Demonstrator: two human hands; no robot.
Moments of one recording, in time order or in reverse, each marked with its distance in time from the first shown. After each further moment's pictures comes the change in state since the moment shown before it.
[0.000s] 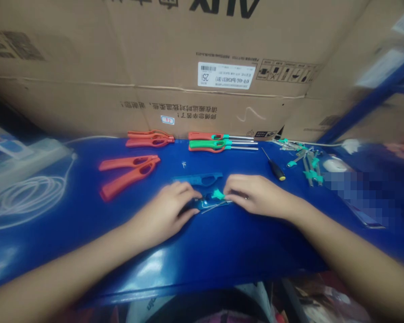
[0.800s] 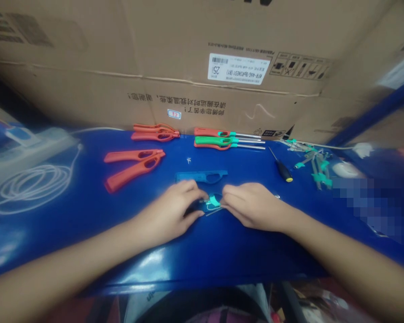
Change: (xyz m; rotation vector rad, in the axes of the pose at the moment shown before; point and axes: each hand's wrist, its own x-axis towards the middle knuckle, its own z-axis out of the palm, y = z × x) left_hand -0.003 0.007 0.001 -0.092 -0.035 -0.045; right_hand 0.002 -0.017 0.020 -0.441 0.047 -0.283
